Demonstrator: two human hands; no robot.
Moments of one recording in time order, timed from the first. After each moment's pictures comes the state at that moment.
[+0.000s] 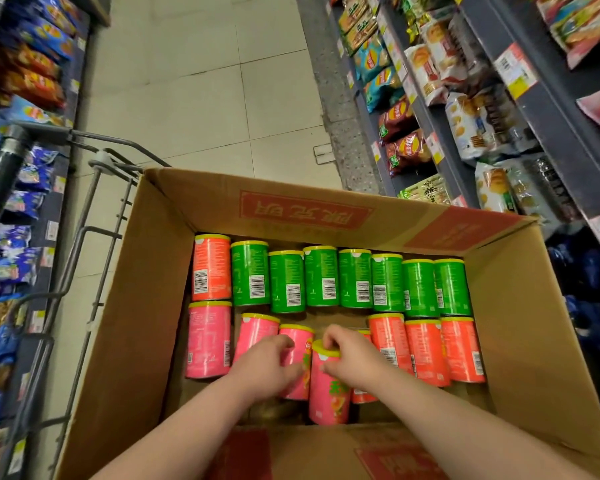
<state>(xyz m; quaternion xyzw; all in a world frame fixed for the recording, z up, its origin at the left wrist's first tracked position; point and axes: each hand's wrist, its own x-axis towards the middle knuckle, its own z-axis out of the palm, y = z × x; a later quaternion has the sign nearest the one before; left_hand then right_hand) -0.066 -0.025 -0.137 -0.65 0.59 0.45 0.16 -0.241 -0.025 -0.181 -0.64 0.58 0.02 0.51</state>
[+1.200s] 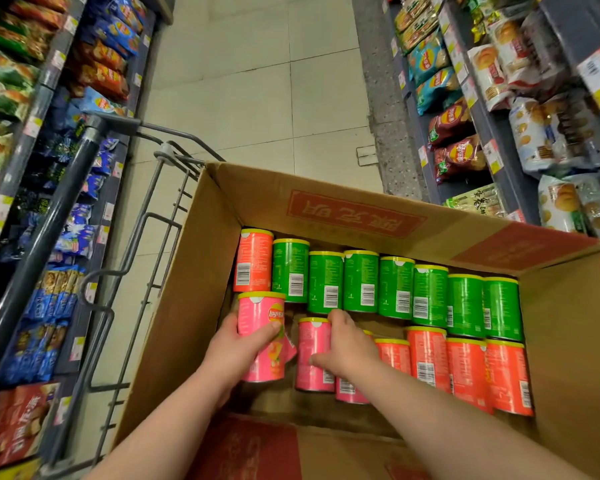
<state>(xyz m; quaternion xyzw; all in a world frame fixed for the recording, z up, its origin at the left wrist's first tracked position) -0.003 -0.019 -0.106 -0.78 0.26 0.52 -0.22 -0.172 -0.046 -0.184 -0.63 0.62 0.12 0.45</state>
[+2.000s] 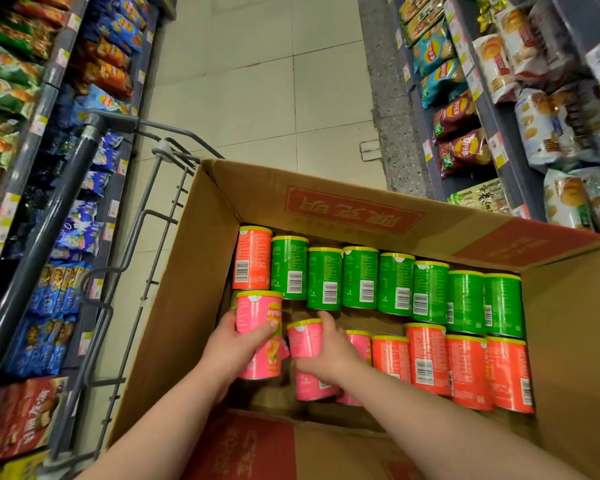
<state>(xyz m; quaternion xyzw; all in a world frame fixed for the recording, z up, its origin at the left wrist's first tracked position) -0.005 -0.017 -0.107 -0.79 0.26 0.52 -0.19 -0.163 -0.032 -0.180 -0.53 0.60 0.05 0.60</state>
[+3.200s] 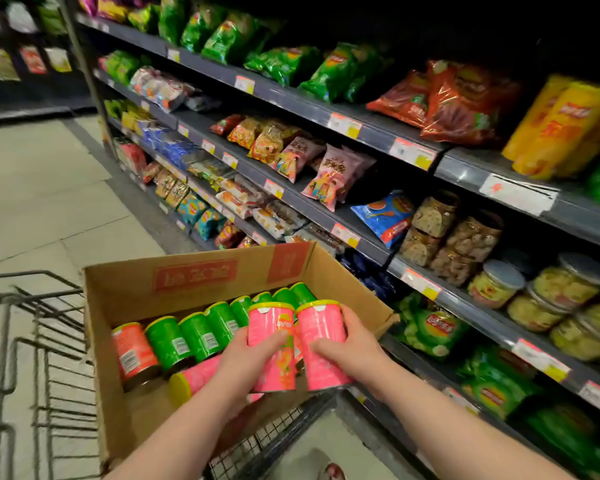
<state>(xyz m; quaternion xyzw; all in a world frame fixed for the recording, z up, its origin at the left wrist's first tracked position) -0.069 0.064 -0.009 -0.46 0.53 0.69 -0.18 -0.214 0.160 0.027 -0.29 0.80 -0.37 0.37</state>
